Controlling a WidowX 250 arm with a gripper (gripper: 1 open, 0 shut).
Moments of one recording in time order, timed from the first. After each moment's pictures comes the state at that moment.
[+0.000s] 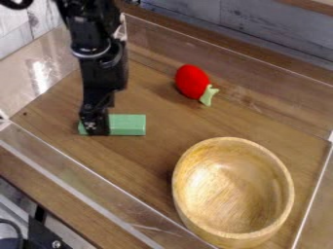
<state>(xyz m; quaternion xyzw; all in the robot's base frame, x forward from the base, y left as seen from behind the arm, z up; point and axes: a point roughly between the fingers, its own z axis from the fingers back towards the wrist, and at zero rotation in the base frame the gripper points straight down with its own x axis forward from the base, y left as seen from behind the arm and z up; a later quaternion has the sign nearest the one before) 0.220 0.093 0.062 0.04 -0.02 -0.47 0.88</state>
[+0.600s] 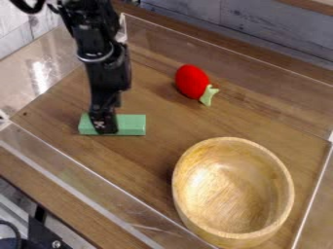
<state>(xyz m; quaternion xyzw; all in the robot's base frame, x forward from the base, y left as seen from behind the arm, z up) 0.241 0.096 0.044 0.03 -0.05 -0.45 0.89</state>
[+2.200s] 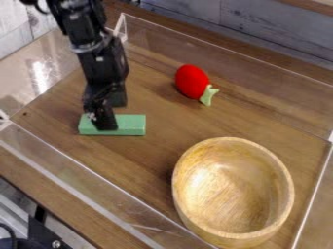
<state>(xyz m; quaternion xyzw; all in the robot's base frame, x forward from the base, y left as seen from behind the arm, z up) 0.236 0.097 0.045 -0.07 -0.07 -0.52 0.85</state>
